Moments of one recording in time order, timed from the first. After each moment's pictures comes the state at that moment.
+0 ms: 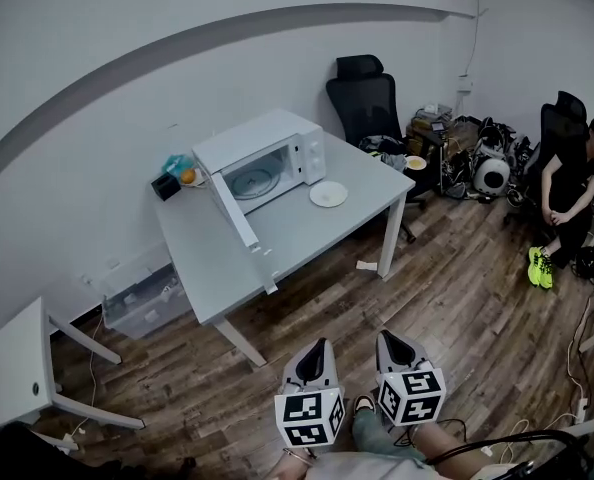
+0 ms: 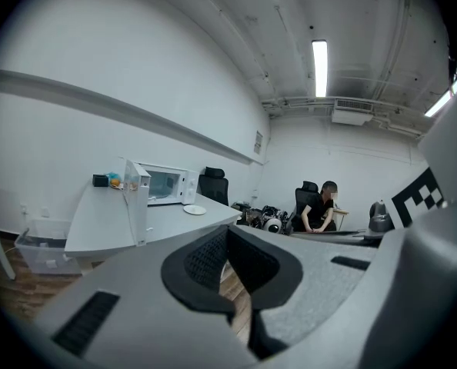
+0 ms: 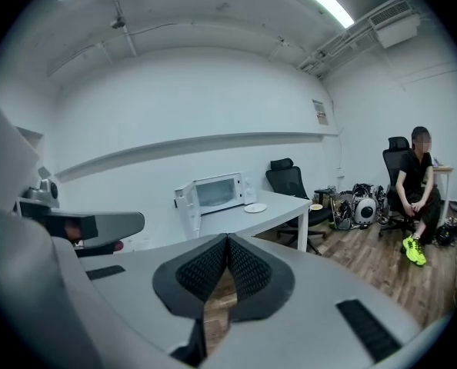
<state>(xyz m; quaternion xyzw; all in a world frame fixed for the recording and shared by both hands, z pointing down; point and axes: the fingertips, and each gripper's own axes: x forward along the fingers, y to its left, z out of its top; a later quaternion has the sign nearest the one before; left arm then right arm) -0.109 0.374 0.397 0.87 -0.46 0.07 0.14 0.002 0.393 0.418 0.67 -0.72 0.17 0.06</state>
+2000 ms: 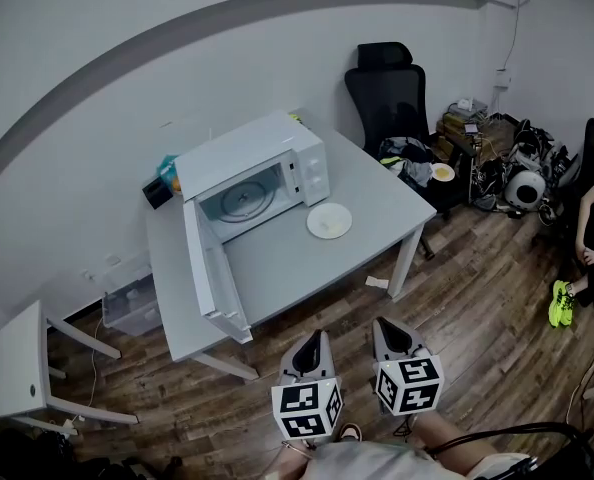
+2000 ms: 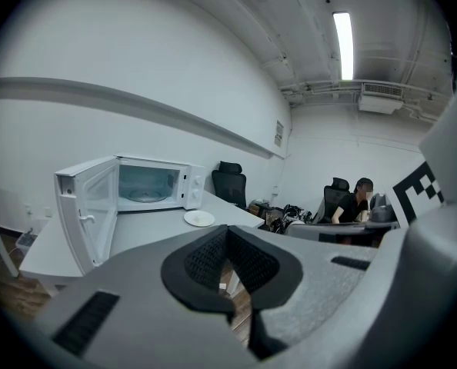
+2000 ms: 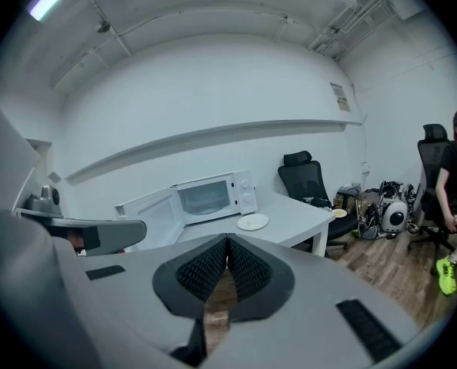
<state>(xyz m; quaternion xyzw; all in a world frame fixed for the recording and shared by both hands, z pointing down) 0.015 0.180 0.410 0.83 -0.52 0.09 0.16 0.125 0.180 0.422 0.61 -0.77 0.18 0.07</state>
